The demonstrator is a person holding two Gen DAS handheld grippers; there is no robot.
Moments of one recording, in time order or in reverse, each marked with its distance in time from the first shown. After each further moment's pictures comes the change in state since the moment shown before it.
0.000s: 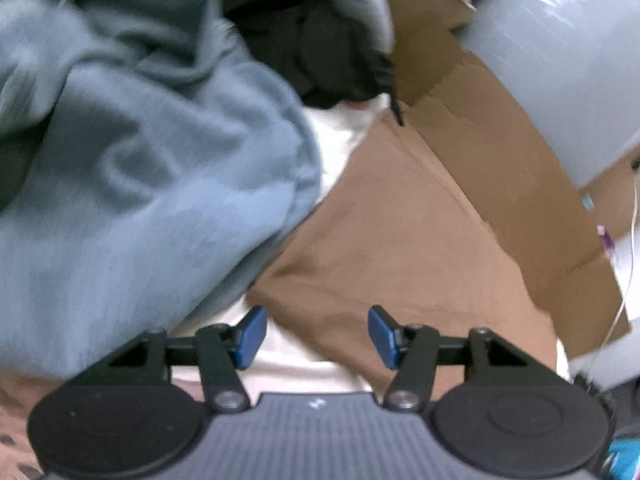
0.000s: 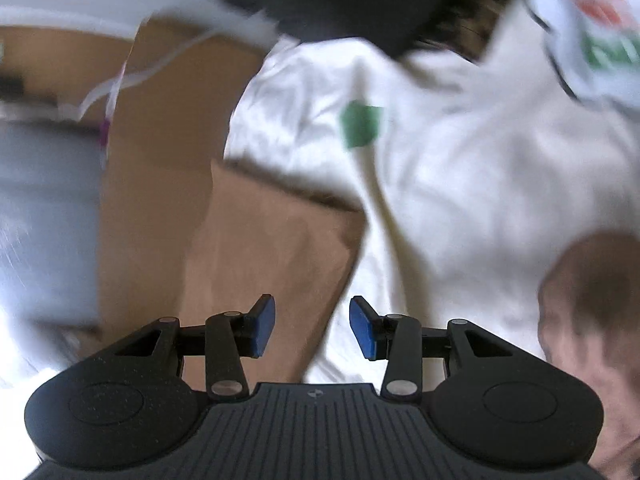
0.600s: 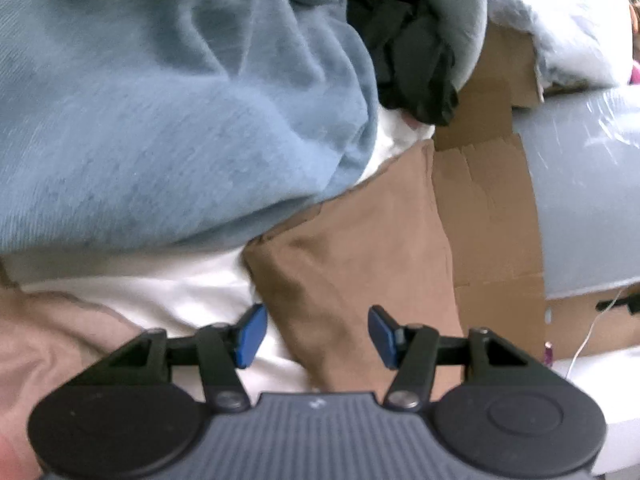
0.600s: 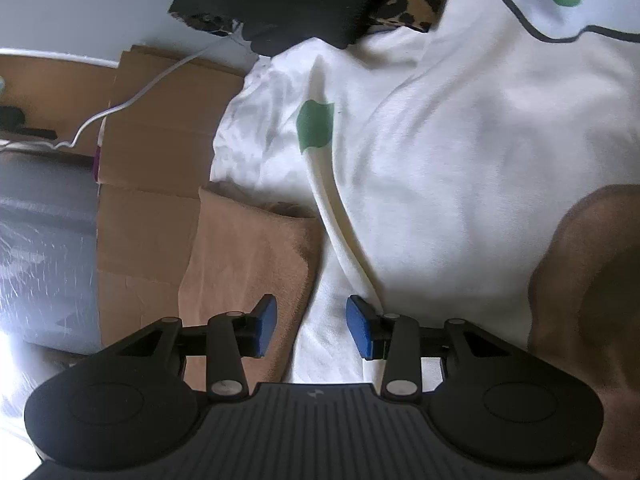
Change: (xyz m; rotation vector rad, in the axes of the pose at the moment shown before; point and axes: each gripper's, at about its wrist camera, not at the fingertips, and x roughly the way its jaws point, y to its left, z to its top) left arm 0.036 0.040 -0.020 -0.439 0.011 -0.190; right arm 0.017 -0.027 -0.005 0.022 -0.099 0.074
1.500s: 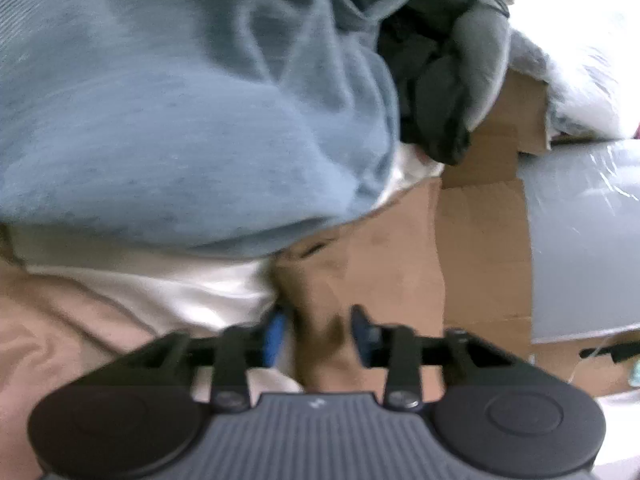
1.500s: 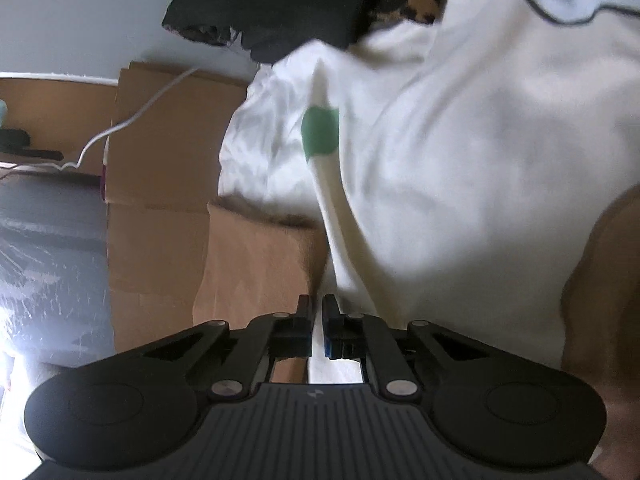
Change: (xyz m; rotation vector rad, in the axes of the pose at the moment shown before) left arm -0.004 0.020 -0.001 -0.122 -0.081 -0.034; right arm 0.011 -0.006 0.006 0.070 -0.006 0.058
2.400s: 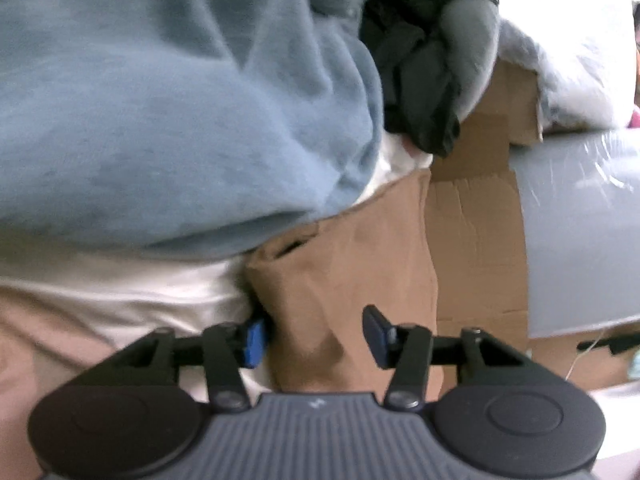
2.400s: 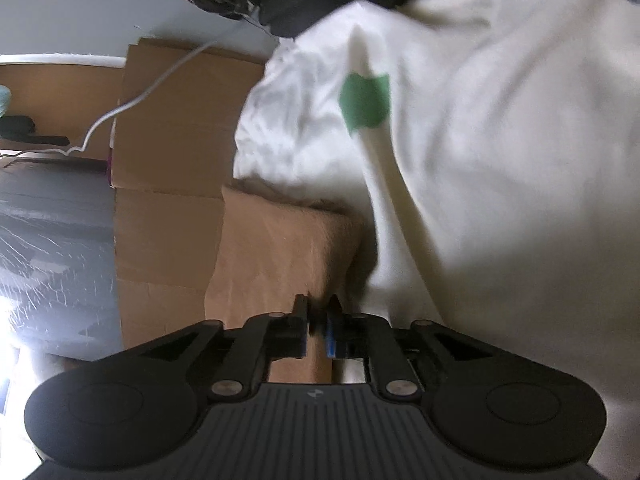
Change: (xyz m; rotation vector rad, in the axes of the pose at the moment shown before) left arm 0.015 -0.008 0.000 0.040 0.007 -0.033; right arm 0.027 0.013 0.003 -0.005 0.032 0.023
